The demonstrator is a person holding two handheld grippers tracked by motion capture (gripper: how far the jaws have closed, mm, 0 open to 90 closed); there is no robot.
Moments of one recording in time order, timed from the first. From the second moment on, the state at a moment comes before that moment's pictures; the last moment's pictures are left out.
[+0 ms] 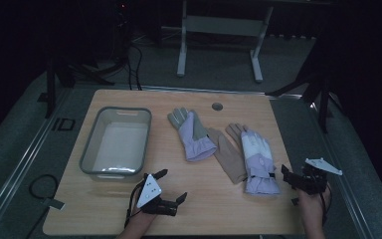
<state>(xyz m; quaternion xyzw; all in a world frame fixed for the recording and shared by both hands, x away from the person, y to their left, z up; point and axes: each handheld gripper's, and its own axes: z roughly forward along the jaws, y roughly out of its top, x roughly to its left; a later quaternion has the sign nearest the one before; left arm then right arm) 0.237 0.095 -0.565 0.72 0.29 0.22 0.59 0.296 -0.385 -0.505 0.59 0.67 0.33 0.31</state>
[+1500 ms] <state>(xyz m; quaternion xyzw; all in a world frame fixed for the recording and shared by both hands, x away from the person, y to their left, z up) 0.237 0.094 -0.565 0.73 0.29 0.21 0.59 0.400 -0.235 -0.446 0.45 0.79 0.35 0.20</state>
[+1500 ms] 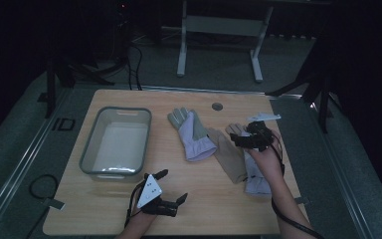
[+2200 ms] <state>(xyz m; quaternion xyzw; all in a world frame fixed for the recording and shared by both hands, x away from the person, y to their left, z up) 0.237 0.094 -0.565 0.73 0.29 0.21 0.59 0.450 -0.152 -0.478 0.40 0.84 0.34 0.15</state>
